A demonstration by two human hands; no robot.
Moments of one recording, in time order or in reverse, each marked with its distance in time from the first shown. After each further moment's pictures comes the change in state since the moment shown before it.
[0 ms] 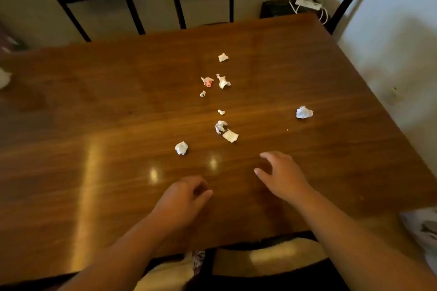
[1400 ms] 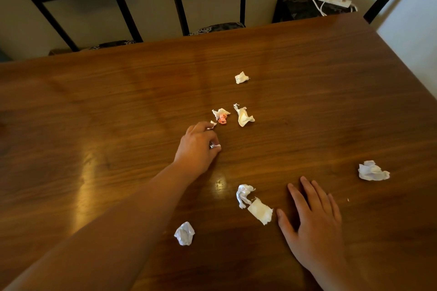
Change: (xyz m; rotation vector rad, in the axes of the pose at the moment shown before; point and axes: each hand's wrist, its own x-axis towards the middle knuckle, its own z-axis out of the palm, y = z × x) left_hand 0.328 -0.042 -0.085 0.271 0.289 0.137; right_hand 0.141 0.009 0.055 -0.347 0.376 0.040
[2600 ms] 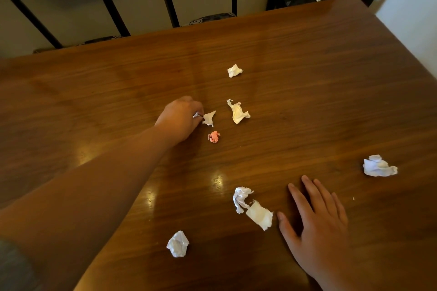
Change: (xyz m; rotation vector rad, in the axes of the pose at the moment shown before) left_hand 0.078 -0.029 -0.025 0.234 -0.051 0.141; right_hand -0.001 0.003 0.004 0.020 -0.011 -0.007
